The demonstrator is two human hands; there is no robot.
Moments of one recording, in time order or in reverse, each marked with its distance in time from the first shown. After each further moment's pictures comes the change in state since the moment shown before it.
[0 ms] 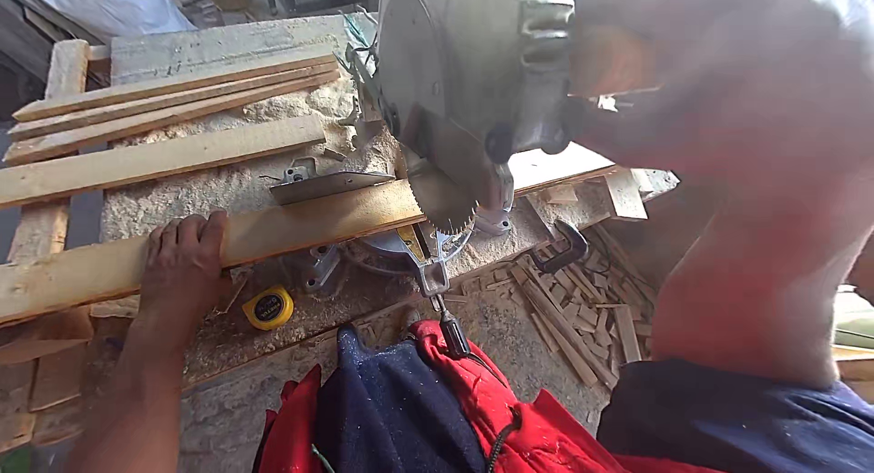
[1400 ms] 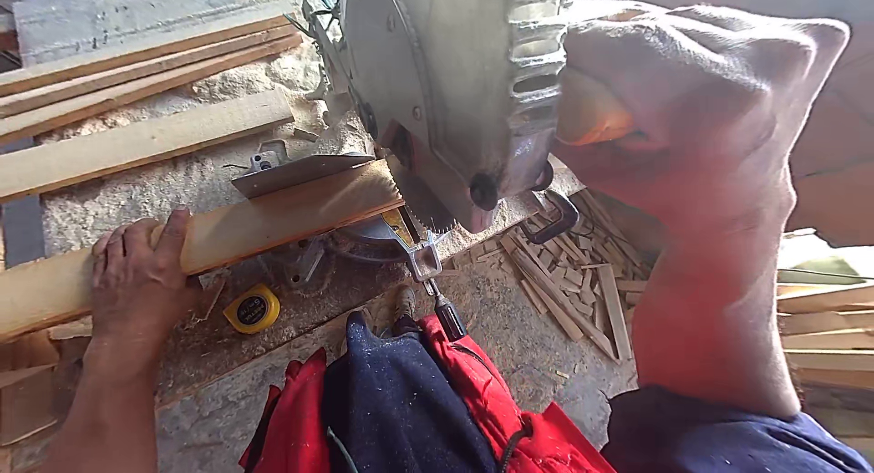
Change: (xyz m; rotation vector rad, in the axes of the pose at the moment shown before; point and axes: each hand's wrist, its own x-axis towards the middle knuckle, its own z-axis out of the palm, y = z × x) left_hand 0.000 -0.006 0.001 -0.026 -0.038 -0.005; right_hand -0.050 -0.024 0.052 -0.100 0.362 -0.101
